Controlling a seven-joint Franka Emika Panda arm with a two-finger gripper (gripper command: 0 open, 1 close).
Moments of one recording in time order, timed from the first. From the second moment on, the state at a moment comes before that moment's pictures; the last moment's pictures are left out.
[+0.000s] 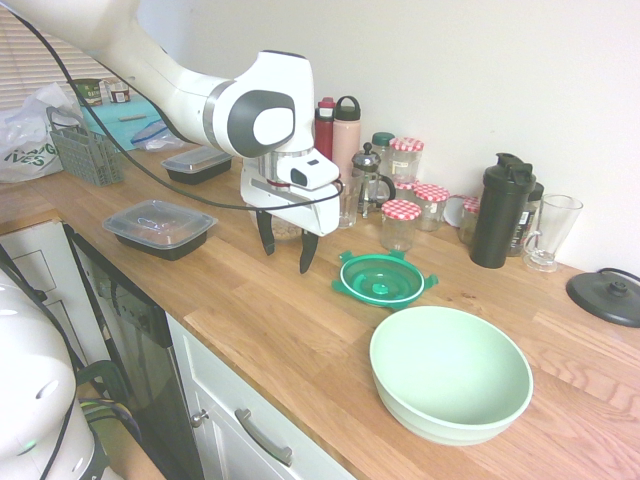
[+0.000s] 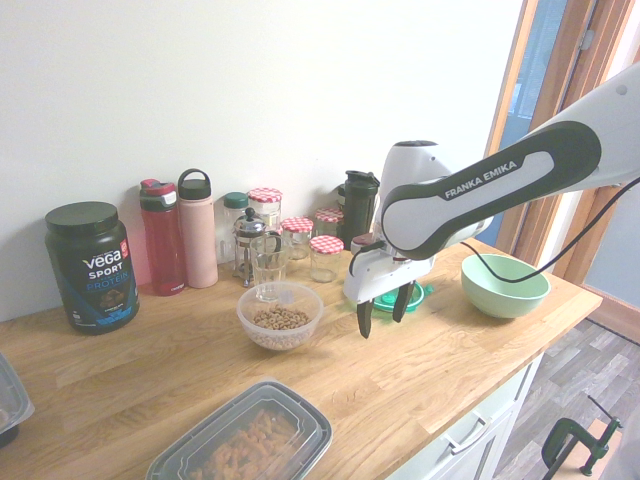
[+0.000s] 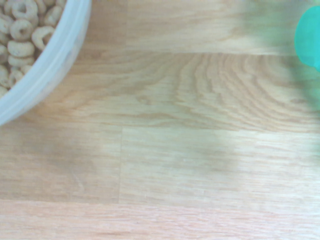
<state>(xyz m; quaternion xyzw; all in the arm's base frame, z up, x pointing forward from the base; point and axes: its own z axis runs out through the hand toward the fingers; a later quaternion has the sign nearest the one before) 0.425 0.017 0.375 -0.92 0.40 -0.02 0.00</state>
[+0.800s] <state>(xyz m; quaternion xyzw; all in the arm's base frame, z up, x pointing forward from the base) 0.490 -0.132 0.429 -0.94 0.31 0.06 0.15</state>
